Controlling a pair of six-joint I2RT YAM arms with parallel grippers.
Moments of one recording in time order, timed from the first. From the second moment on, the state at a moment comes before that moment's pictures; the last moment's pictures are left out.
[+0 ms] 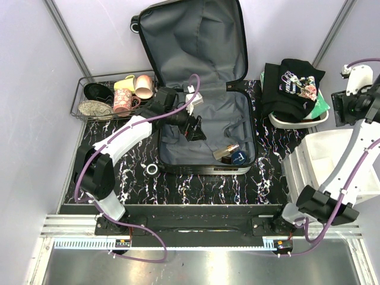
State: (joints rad) left arm -0.51 1.68 1.37 -0.36 0.76 0.14; right arm -0.53 1.40 1.99 -1.32 -0.13 -0.61
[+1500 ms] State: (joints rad) left arm -0.52 1.74 1.51 -0.46 0.77 0.19; right arm -0.57 1.37 1.50 -1.31 -0.22 -0.64
